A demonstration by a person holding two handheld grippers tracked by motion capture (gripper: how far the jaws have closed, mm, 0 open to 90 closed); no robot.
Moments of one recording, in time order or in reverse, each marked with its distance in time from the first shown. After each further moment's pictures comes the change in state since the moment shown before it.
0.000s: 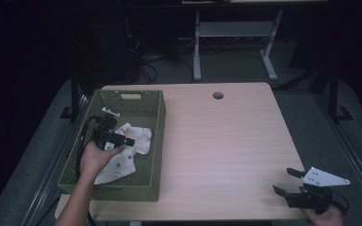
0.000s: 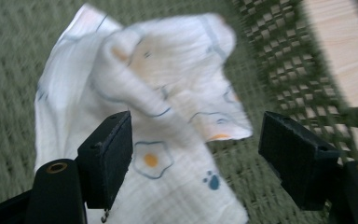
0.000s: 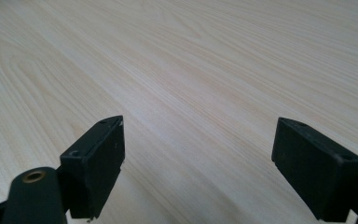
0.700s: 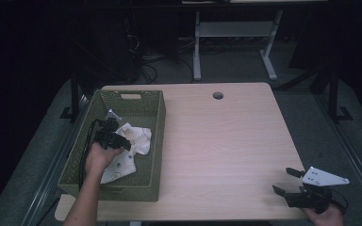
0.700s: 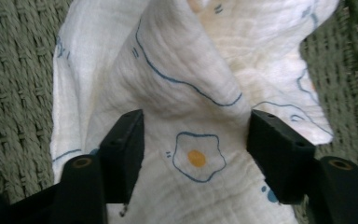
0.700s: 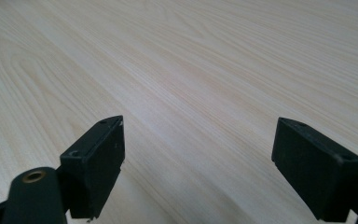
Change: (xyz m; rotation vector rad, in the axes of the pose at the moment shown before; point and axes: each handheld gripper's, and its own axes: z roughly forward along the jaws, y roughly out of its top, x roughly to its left) left arm 0.016 0.003 0.037 0.158 0.109 -0.080; right arm -0.001 0.000 0.002 0.005 0.011 -0.005
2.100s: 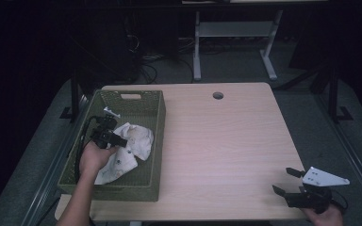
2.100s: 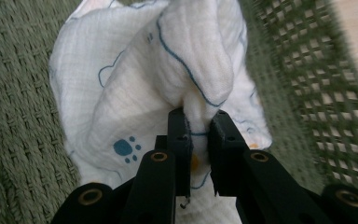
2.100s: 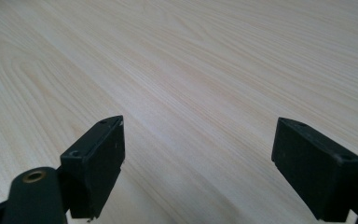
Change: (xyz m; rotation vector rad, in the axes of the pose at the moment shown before) left arm -0.013 -0.013 -0.045 -0.135 -0.086 0.122; right arm 0.001 0.001 -0.001 -0.009 -0.009 -0.007
